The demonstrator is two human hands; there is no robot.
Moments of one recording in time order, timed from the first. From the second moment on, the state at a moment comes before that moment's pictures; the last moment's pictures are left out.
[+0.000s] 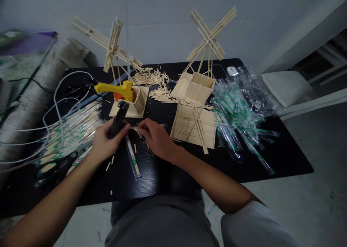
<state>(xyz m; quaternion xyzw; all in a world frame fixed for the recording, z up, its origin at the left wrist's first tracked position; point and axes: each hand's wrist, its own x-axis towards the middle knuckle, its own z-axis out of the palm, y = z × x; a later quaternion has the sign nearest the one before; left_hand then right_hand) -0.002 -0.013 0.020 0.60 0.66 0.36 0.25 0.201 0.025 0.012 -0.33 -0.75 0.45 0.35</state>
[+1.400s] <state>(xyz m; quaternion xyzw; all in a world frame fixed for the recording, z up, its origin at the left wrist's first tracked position) 0.004 -0.015 0.026 0.59 0.62 0.37 0.36 0.199 0.029 0.012 -0.36 -0.55 0.64 0.41</state>
